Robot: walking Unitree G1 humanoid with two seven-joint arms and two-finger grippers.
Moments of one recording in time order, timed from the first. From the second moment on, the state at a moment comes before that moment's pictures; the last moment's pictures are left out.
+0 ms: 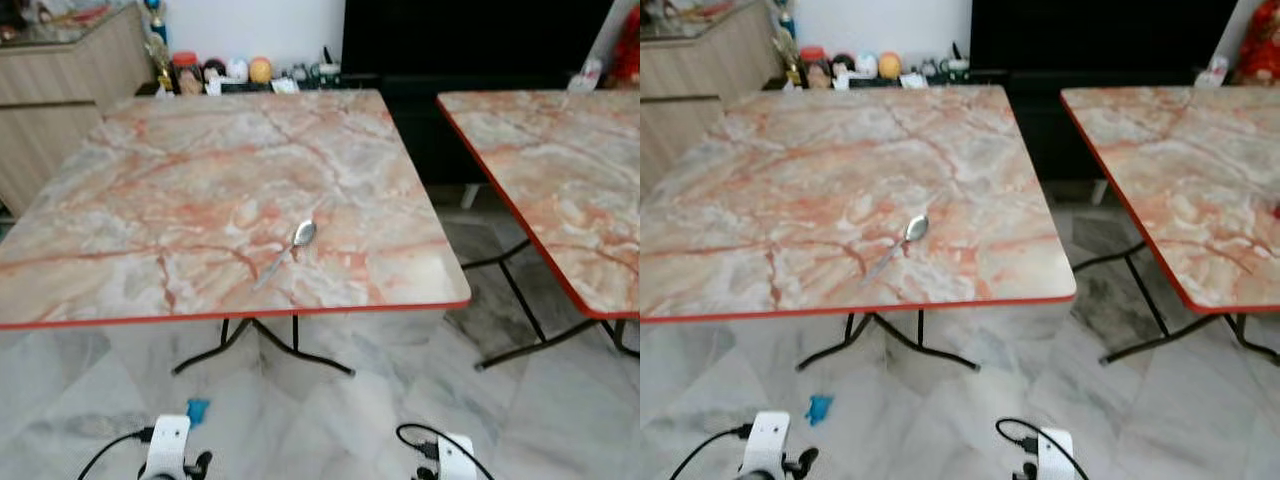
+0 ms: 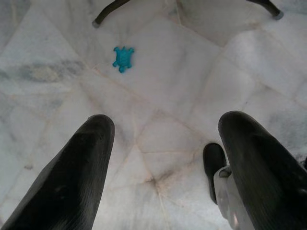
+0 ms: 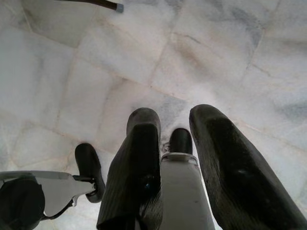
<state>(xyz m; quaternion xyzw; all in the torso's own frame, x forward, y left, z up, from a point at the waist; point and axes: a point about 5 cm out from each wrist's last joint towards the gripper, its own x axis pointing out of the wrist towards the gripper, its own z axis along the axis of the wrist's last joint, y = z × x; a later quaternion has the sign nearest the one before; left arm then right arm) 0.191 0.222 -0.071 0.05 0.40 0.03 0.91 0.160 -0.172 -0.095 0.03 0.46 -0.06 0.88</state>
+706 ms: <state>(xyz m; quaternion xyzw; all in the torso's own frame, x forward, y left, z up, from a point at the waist) 0.198 0.222 -0.066 0.02 0.38 0.05 0.92 0.160 -0.163 -0.095 0.03 0.46 -0.05 0.88</state>
